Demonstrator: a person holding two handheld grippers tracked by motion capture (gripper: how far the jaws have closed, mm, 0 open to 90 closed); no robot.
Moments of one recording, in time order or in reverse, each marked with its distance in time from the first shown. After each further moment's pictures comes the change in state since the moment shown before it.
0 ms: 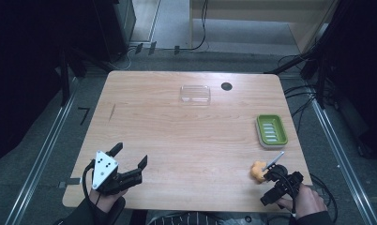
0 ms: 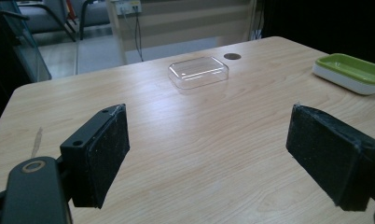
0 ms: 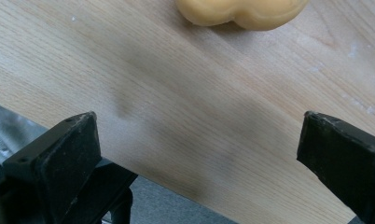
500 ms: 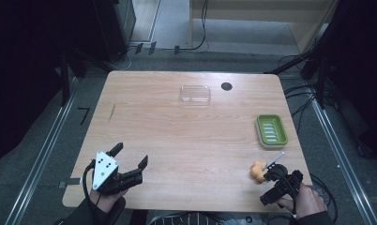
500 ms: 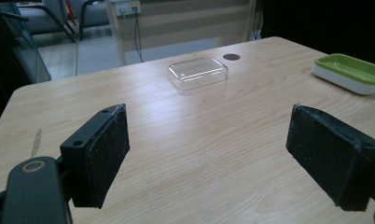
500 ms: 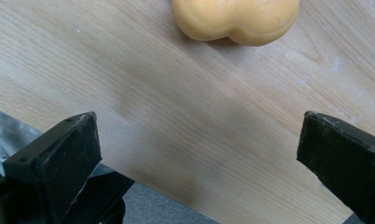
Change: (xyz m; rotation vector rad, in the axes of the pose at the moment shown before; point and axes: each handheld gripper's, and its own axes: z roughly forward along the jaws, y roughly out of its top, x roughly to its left) left arm -0.001 0.000 0.000 -0.002 -0.002 0.005; right arm 0.002 0.000 -0.003 -0.043 -0.024 -0.022
